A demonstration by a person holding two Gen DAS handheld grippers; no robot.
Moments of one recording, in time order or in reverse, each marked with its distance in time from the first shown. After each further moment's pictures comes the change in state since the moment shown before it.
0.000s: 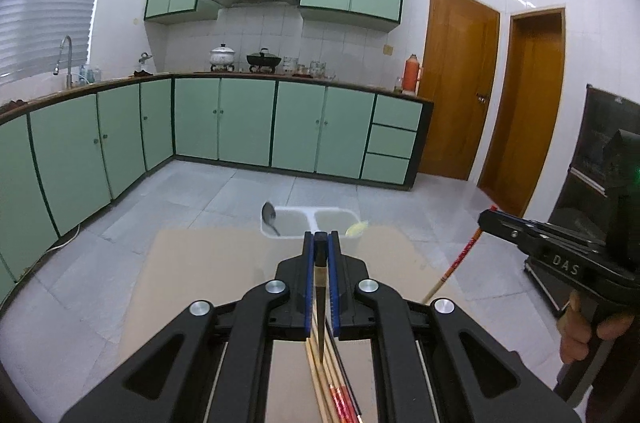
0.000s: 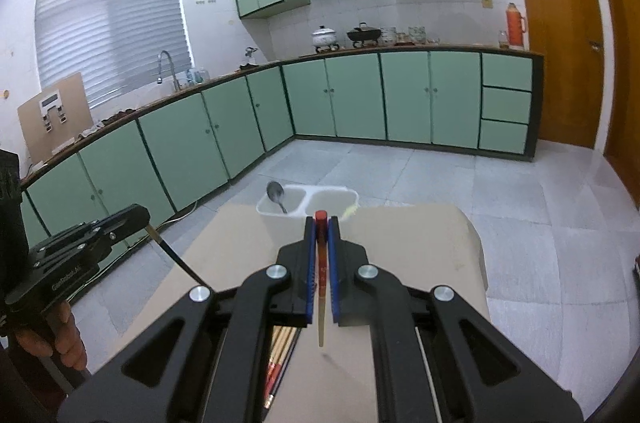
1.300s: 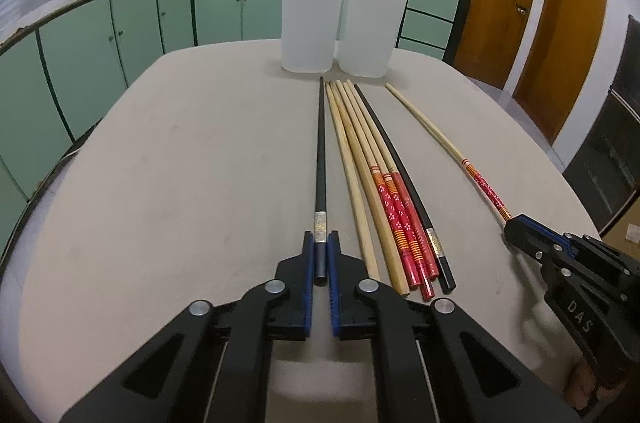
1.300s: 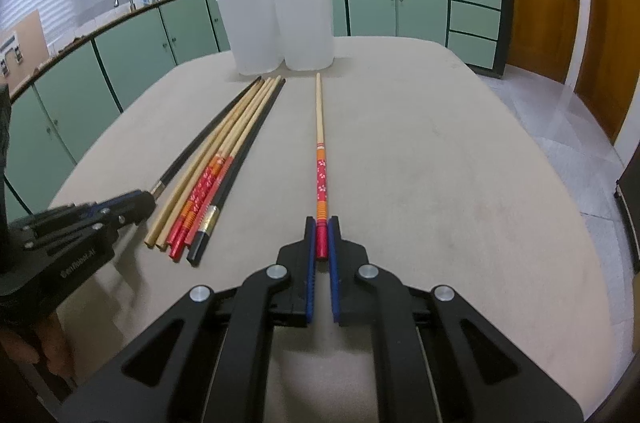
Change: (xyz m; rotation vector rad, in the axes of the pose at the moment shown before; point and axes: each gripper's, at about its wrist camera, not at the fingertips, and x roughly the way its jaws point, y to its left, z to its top) left arm 0.052 -0.001 -0.201 -0.034 0.379 0.118; right arm 0.049 0.018 -0.223 0.049 0.255 -0.166
